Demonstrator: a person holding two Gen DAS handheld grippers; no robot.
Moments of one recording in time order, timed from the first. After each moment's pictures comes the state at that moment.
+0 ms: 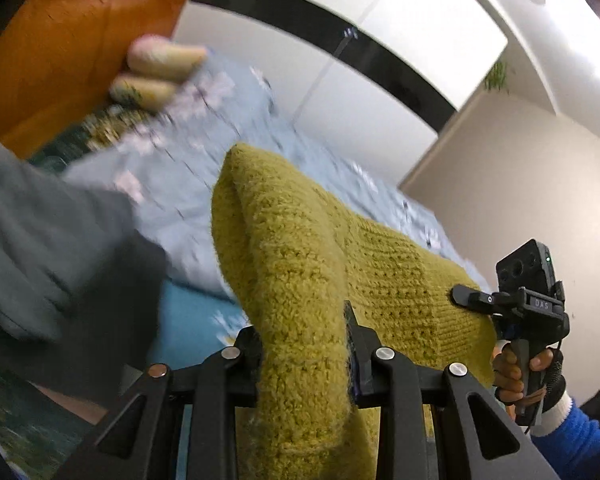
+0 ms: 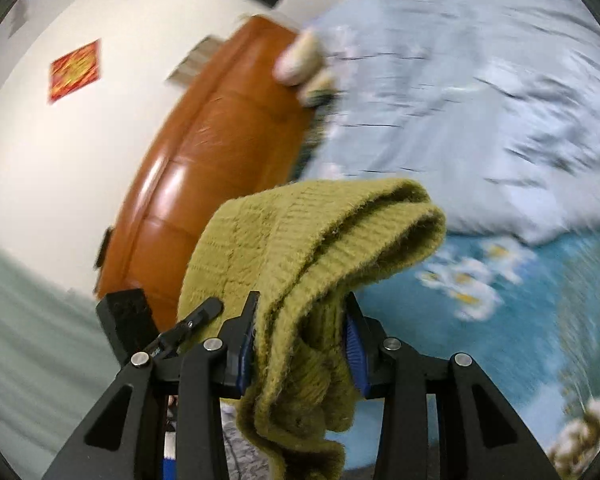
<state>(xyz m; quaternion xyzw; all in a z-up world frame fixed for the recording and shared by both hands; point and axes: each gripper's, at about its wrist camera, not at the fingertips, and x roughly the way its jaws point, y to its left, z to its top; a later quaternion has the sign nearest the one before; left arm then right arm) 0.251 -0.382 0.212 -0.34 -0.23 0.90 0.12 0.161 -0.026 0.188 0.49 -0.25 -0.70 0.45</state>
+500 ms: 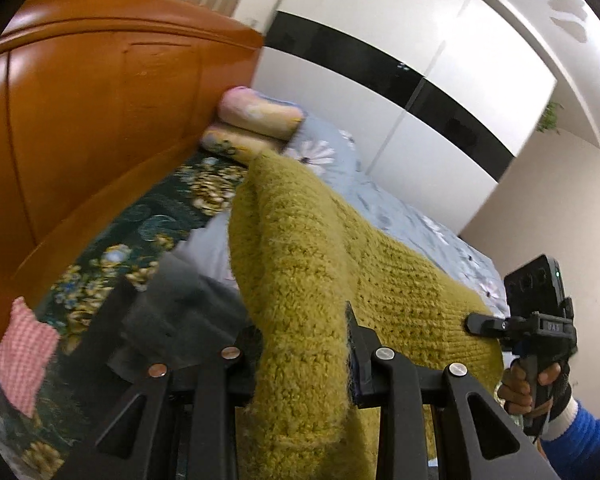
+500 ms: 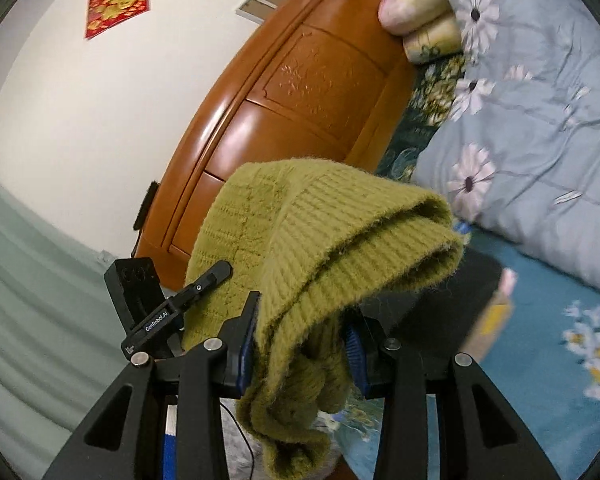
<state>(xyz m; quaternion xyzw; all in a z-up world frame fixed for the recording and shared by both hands) 0.253 -0.615 0.271 -0.33 -0.23 0.92 0.00 0.139 -0.283 0.228 0.51 -0.22 -0.62 0.55</state>
